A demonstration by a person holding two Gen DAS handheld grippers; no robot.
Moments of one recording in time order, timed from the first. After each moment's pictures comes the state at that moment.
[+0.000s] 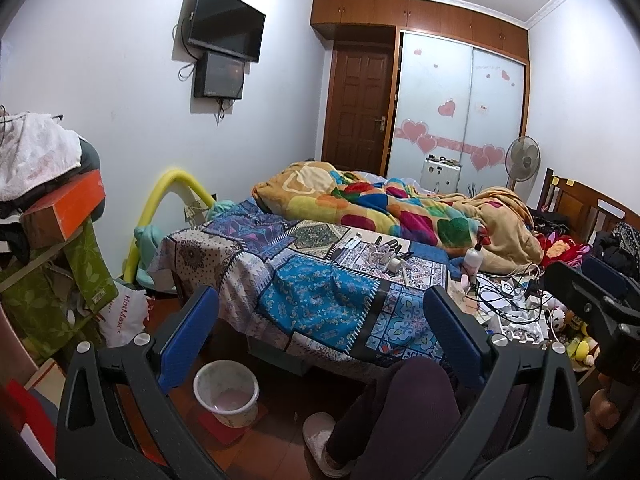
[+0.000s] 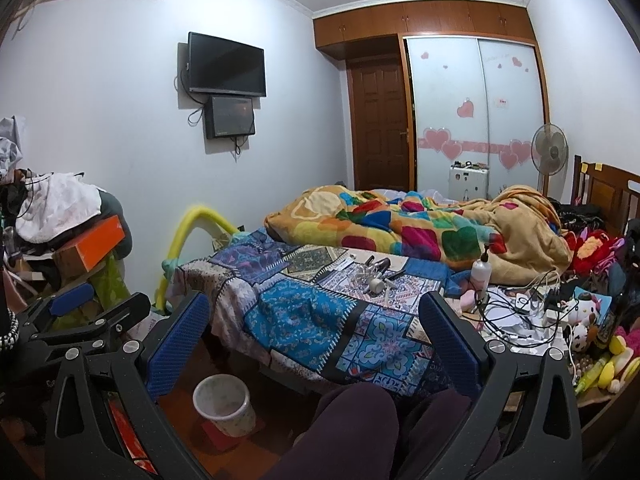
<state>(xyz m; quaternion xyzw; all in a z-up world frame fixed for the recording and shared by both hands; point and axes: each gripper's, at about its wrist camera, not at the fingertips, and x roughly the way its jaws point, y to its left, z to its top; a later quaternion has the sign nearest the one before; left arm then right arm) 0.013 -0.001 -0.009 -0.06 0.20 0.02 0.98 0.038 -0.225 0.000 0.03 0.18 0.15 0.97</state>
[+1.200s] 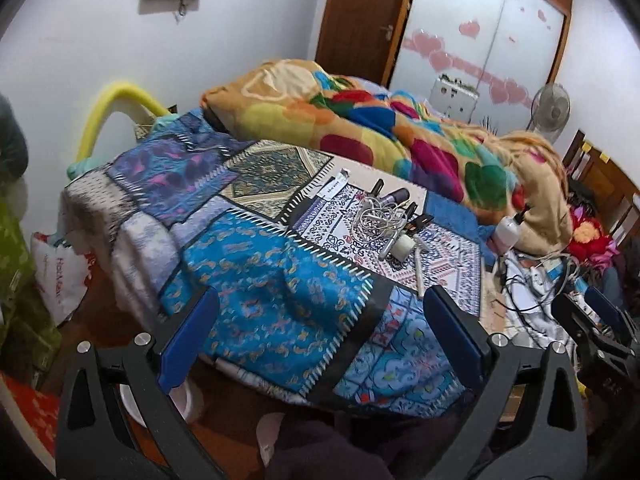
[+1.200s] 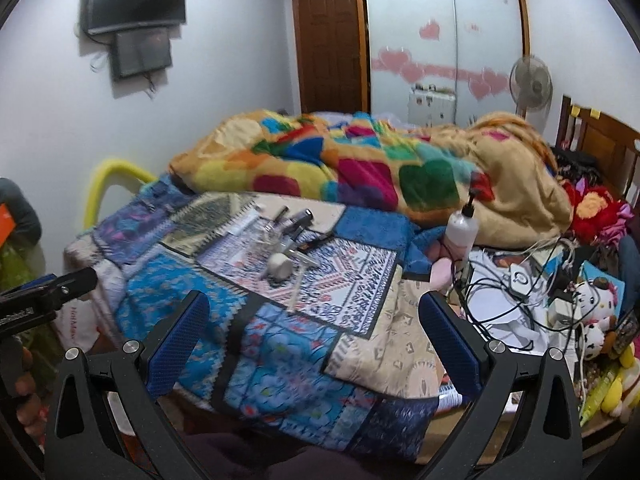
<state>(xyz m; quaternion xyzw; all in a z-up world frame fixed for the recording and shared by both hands) 0.340 -0.052 -0.107 -0.09 0.38 0.00 0.92 0.296 -0.293 -0.100 0.02 0.33 0.06 0.94</state>
